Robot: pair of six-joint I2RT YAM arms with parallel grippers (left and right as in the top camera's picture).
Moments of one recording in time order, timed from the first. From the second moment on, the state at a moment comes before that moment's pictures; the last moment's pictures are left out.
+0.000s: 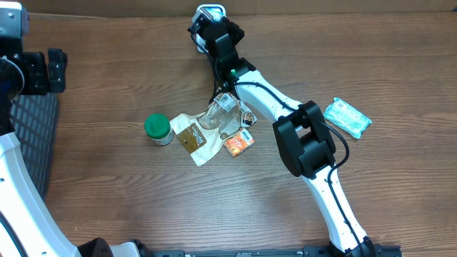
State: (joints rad) left arm 0.39 1.51 2.08 -1.26 0.09 0.34; right arm 0.56 2.56 2.10 0.13 0.57 -0.72
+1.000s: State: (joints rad) left arm 0.39 1.51 2.08 -1.27 0.09 0.34; right arm 0.35 1.98 2.12 -1.24 0.25 0.28
